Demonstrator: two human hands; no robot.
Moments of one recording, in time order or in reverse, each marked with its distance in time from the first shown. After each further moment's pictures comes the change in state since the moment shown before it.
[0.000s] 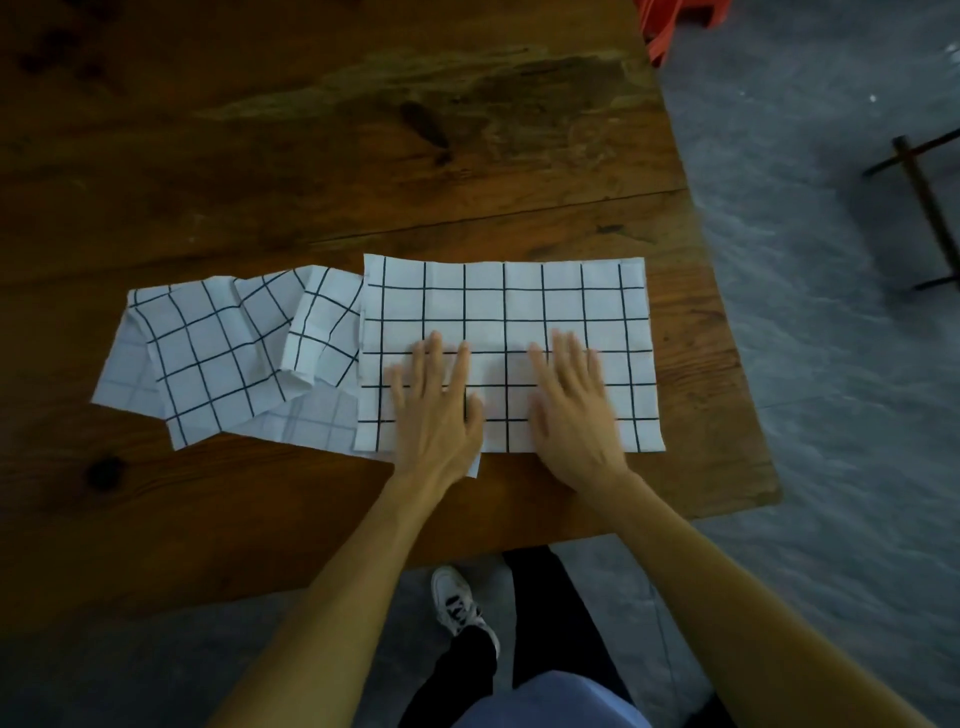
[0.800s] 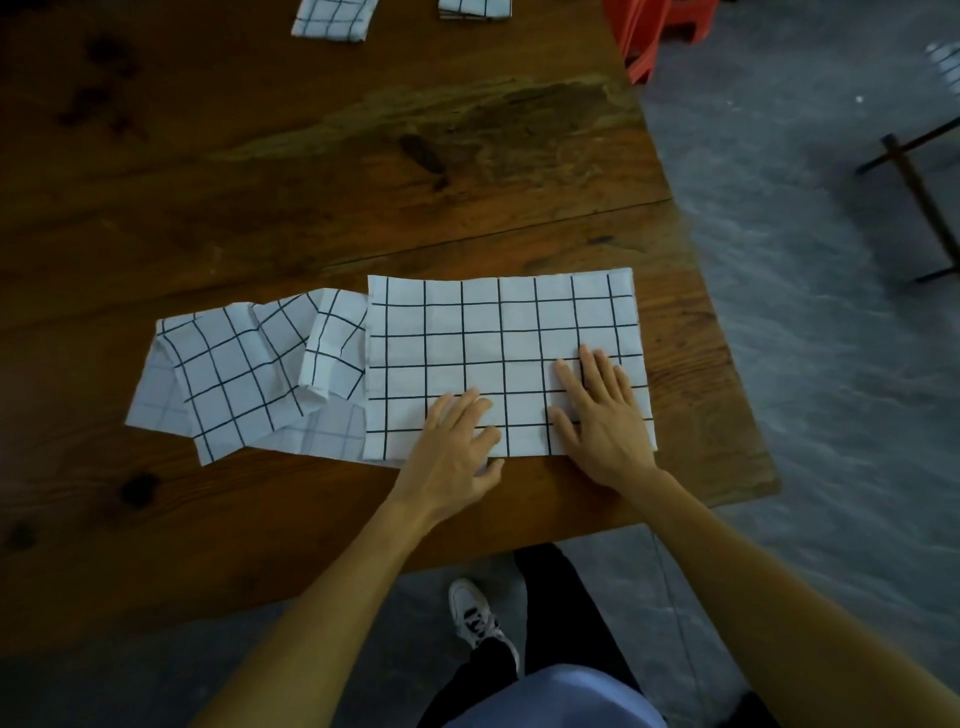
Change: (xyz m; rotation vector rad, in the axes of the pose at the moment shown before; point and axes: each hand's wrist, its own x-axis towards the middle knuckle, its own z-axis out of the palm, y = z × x) left_hand -0.026 -0.012 -0.009 0.051 0.064 0.537; right_hand -0.015 0.040 0.008 0.036 -0.099 0.090
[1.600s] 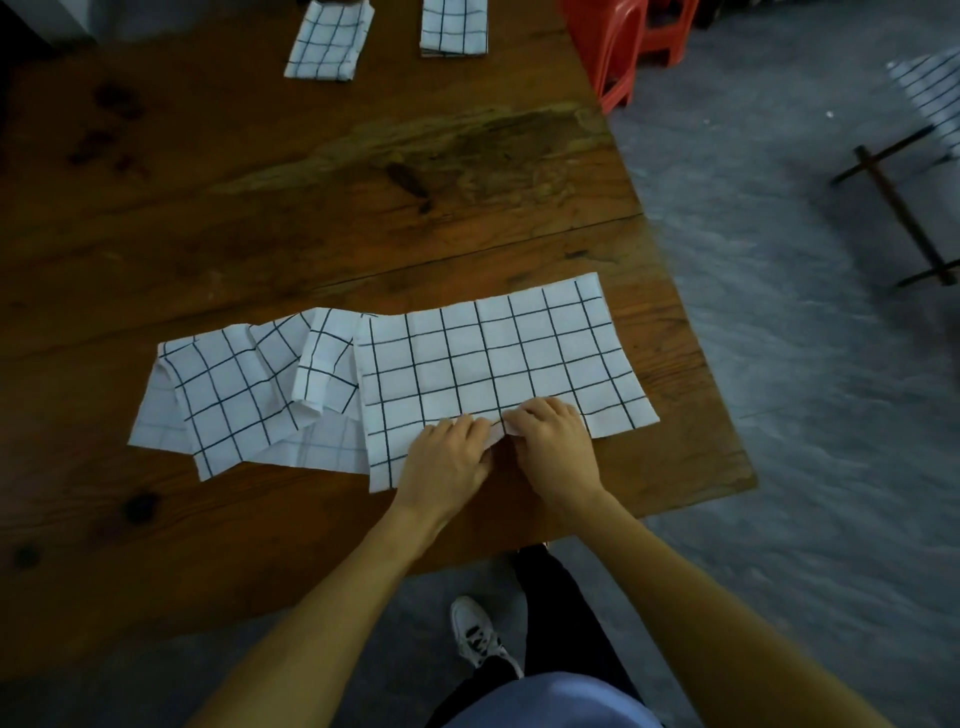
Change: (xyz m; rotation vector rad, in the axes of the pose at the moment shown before) left_hand 0.006 0.024 -0.020 0.051 0.091 -0.106; right_hand -0.015 -0.059 -0.006 0.150 0.313 -0.136
